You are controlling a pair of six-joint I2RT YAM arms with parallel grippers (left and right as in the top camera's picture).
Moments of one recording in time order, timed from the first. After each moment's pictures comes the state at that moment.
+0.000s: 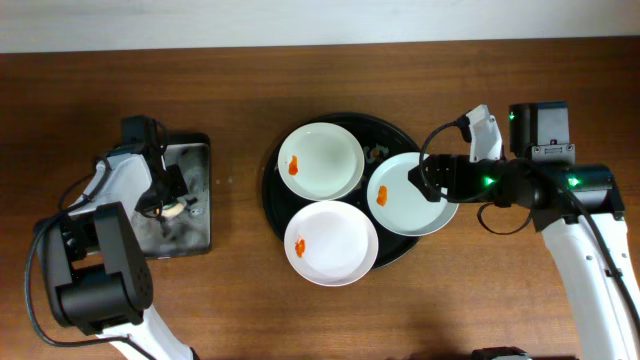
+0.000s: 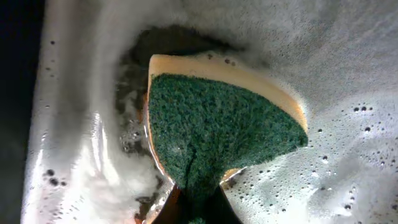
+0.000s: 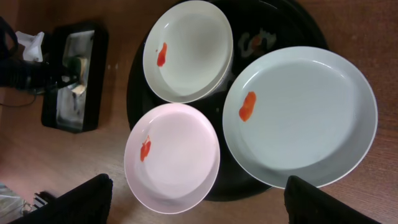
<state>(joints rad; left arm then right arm) 0.19 1.96 1.24 -0.67 -0.14 -0.17 0.04 1.30 1.31 -1.04 -0.49 0.11</state>
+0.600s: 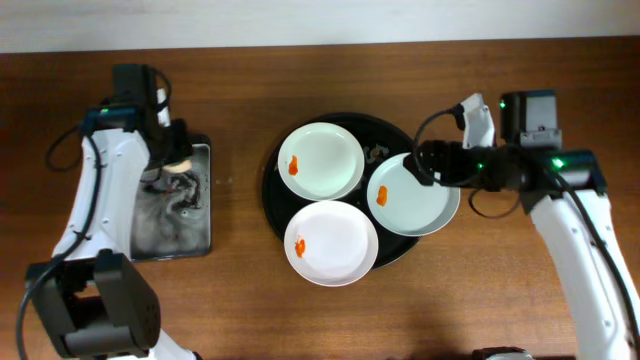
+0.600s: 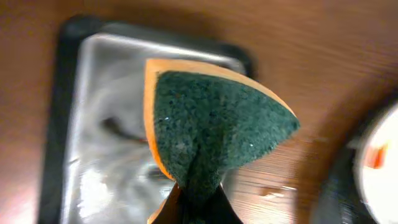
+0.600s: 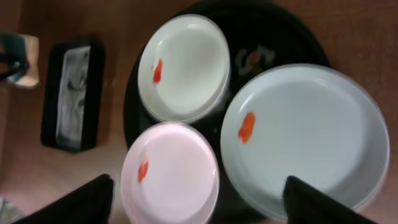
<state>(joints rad) 0.07 1.79 1.55 -0.96 -0.04 -0.17 0.04 1.42 1.31 -0.91 -0.50 0.16</state>
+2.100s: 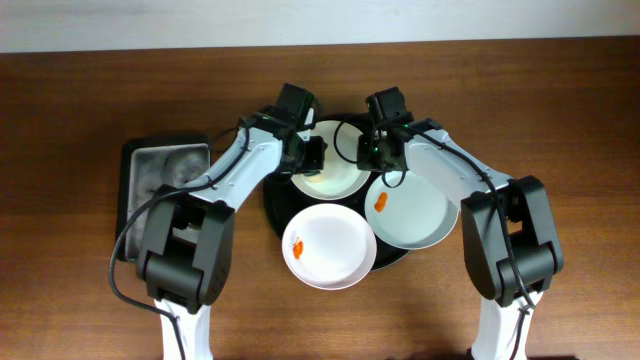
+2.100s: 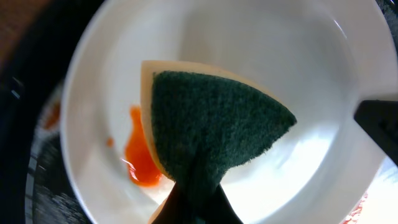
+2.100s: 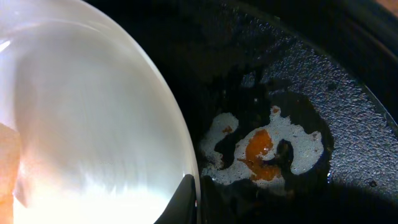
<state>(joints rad) -0.41 2.10 1.57 -0.68 0.18 -0.38 0.33 2.06 1.44 -0.56 -0.05 0.40</state>
